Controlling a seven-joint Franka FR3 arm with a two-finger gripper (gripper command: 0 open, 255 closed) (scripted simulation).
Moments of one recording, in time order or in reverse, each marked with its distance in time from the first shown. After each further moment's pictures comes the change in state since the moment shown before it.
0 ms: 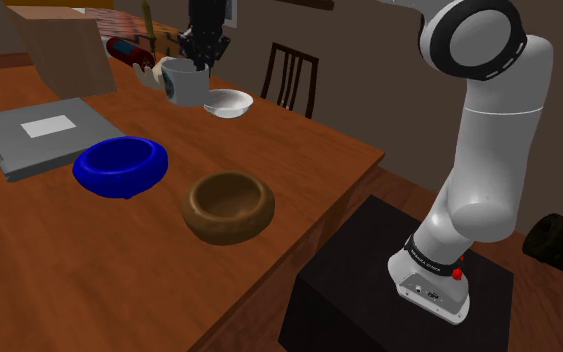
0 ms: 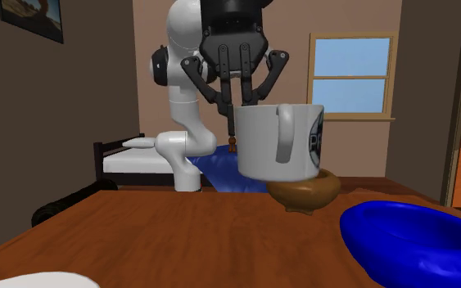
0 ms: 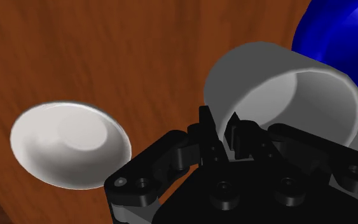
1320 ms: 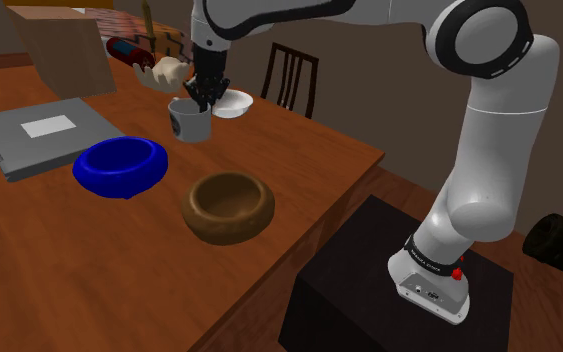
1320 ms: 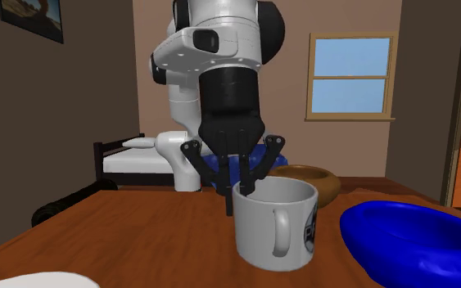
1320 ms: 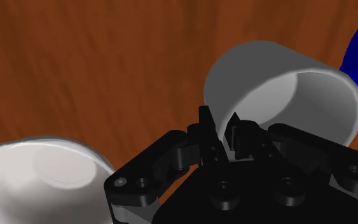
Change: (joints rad) arm -0.019 -0.027 -0.005 -0.299 0.007 0.272 -0.010
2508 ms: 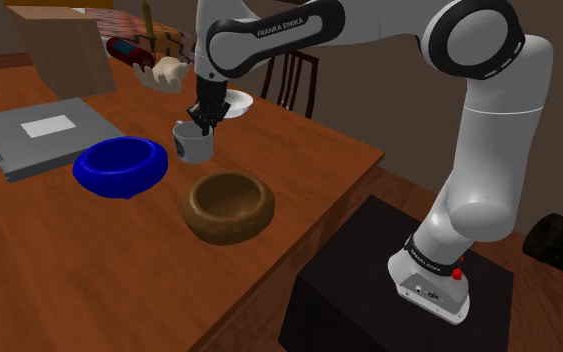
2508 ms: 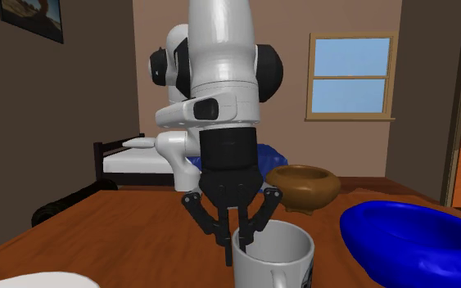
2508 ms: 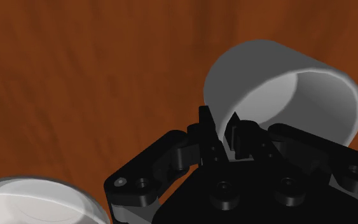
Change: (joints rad) arm -0.002 0.027 -0.004 -0.137 -0.007 0.163 0.001
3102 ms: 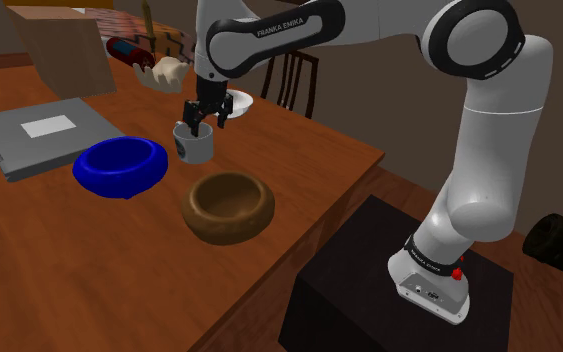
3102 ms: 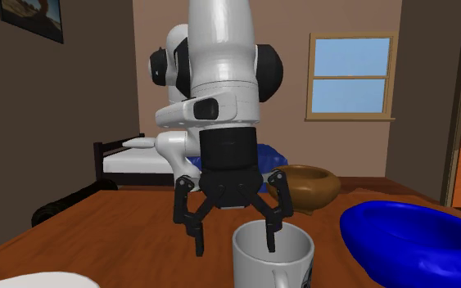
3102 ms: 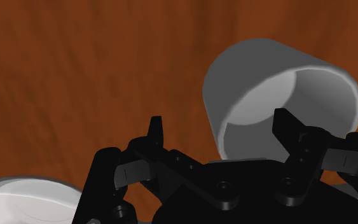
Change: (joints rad) arm 0.000 0.000 0.000 0.000 0.000 0.000 0.000
